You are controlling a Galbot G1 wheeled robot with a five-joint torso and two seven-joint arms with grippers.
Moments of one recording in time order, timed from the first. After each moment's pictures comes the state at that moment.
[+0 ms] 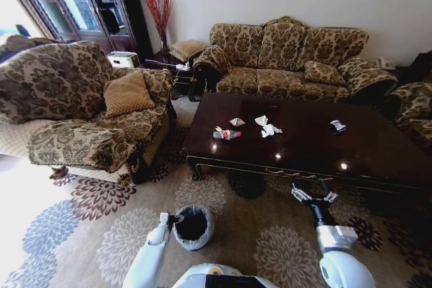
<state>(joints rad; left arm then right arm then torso) 1.06 -1.46 -0.57 -0.87 0.02 0.11 0.13 -1.72 1.28 0.74 2.09 0.25 0.11 0.10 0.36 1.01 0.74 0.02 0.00</state>
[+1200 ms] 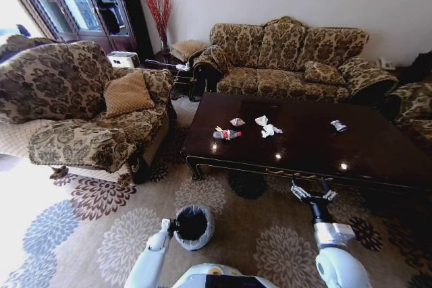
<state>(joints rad) 1.10 -1.47 -0.59 -0.85 0.09 0.09 0.19 -1.68 1.29 0.72 2.07 0.23 0.12 0.12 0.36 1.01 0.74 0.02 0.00</state>
